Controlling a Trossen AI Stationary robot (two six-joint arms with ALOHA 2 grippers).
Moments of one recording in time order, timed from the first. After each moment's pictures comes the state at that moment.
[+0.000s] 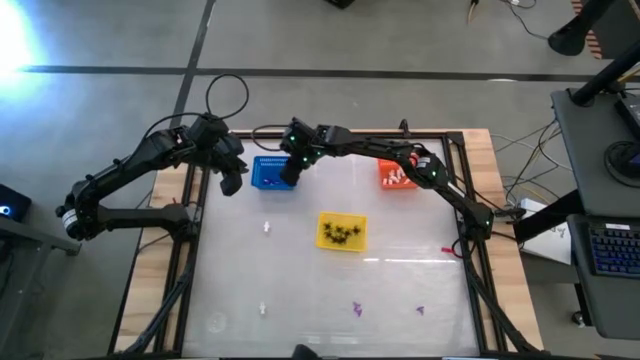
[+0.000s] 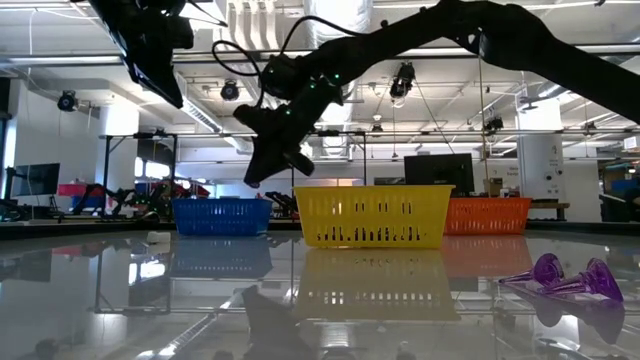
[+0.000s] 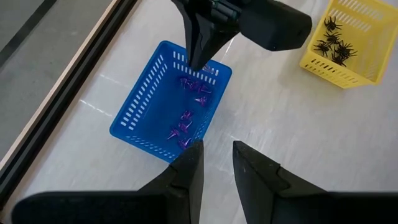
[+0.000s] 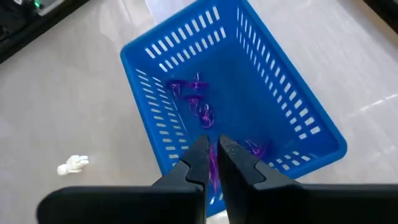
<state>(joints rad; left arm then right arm) 0.63 1.00 1.05 -1.00 0.14 0.16 -0.37 2.43 2.25 -0.69 -0.23 0.23</state>
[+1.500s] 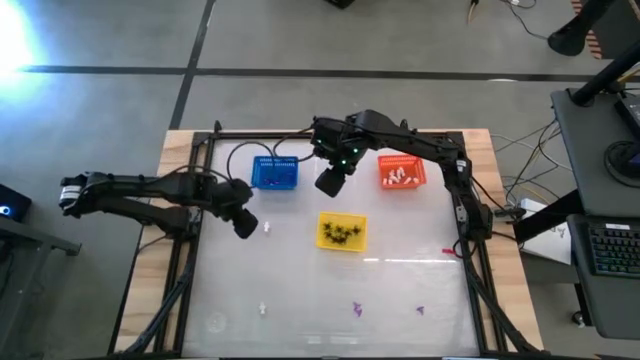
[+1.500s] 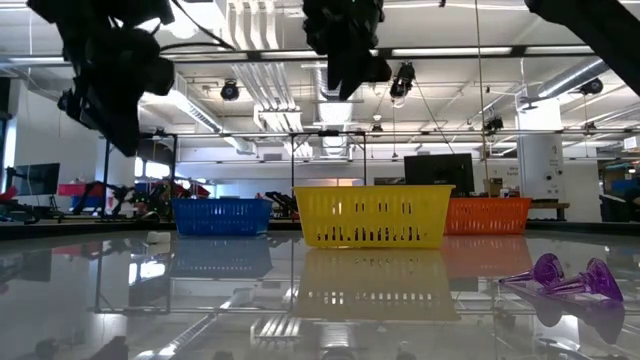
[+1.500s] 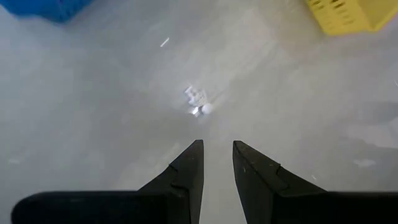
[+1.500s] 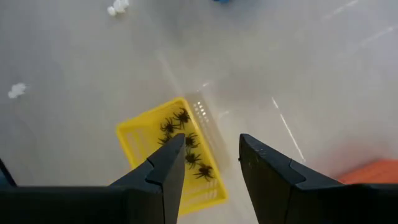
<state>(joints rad) 0.07 0.98 0.74 -0.89 0.01 -0.73 -0.26 2.12 2.34 -1.48 -0.17 0.31</state>
